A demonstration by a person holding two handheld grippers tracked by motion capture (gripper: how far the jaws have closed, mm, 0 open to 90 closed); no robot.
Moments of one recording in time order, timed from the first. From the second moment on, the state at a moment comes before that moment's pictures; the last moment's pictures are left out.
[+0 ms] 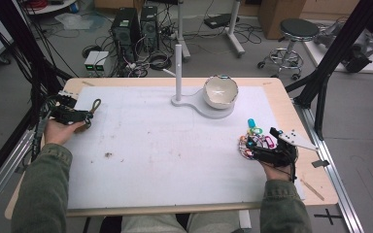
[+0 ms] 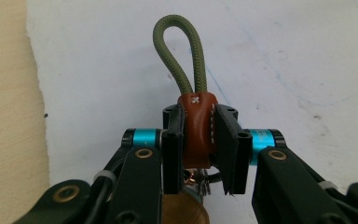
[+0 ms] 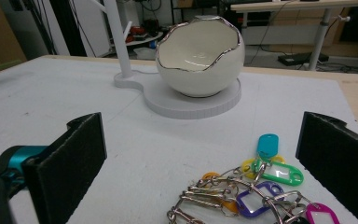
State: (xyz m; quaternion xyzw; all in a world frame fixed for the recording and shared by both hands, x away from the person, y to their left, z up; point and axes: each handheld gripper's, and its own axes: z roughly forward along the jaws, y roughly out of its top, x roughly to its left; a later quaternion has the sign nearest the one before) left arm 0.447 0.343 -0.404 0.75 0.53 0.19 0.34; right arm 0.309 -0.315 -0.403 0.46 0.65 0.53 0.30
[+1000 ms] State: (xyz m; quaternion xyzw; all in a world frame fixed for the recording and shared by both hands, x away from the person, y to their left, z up) left arm 0.435 0.315 -0.345 0.71 0.51 0.17 0.45; right arm 0.308 -0.319 -0.401 0.46 0.64 0.54 0.30
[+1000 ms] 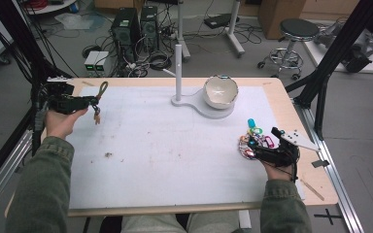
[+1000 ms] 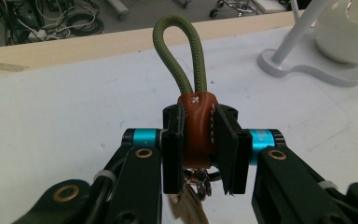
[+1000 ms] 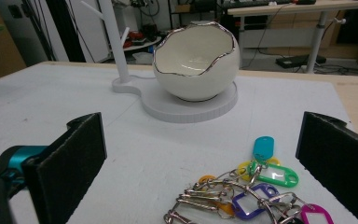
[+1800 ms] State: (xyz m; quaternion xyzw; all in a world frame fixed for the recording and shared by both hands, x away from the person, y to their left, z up) left arm 0.451 0.271 -0.303 0.71 0.48 0.17 0.48; right arm 0.308 -0.319 -0.402 0.46 0.64 0.54 0.29
